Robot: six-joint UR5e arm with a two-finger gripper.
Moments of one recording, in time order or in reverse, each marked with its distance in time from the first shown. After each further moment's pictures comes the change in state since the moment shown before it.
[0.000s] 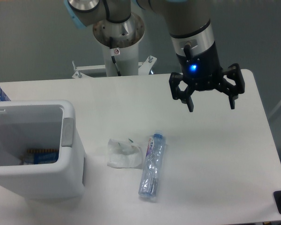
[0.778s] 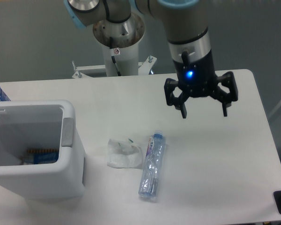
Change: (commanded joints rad) arm -0.014 -0.025 -0.066 0.038 -0.051 -0.147
